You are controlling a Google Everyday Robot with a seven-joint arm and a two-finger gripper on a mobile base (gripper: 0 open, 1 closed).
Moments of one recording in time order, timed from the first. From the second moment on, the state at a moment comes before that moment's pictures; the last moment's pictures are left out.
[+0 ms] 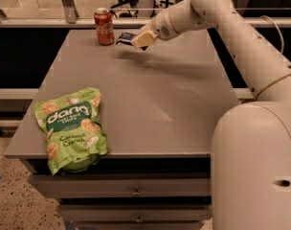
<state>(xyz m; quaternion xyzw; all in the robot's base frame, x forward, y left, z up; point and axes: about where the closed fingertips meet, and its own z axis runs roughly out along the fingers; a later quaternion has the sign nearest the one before) 0.797 -0.004 0.897 -0.51 0.71 0.20 0.44</state>
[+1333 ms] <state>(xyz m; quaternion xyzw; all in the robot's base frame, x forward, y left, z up) 0.842 0.031 0.860 -0.46 0.74 0.18 0.45</state>
